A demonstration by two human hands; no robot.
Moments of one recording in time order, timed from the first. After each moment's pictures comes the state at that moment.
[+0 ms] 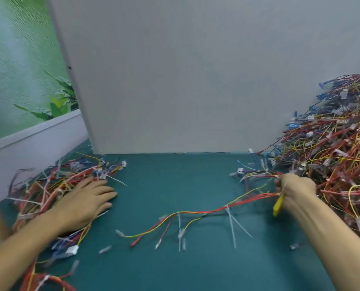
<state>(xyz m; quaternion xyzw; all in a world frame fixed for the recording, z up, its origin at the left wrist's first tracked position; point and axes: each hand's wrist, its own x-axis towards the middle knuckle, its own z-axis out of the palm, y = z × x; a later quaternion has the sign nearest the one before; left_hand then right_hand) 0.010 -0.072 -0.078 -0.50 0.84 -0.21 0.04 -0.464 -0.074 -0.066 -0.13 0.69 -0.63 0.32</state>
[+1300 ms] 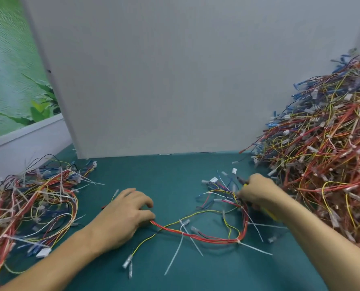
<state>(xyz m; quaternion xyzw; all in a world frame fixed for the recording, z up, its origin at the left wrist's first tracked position) -0.112 -0.031 -0.070 -0.34 0.92 -0.16 -0.09 -0.446 -0.047 -0.049 -0.54 0.81 -0.14 0.18</state>
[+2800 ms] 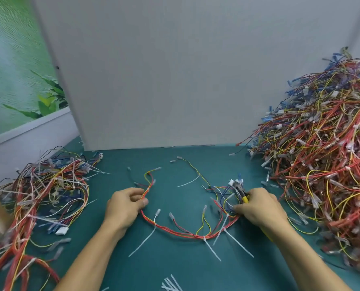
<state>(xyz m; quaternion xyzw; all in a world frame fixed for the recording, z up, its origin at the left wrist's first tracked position) -0.132 -0.011 -0.090 -0.68 0.52 0.33 -0.41 -0.429 0.028 -0.072 -0.50 0.83 -0.18 0.17</state>
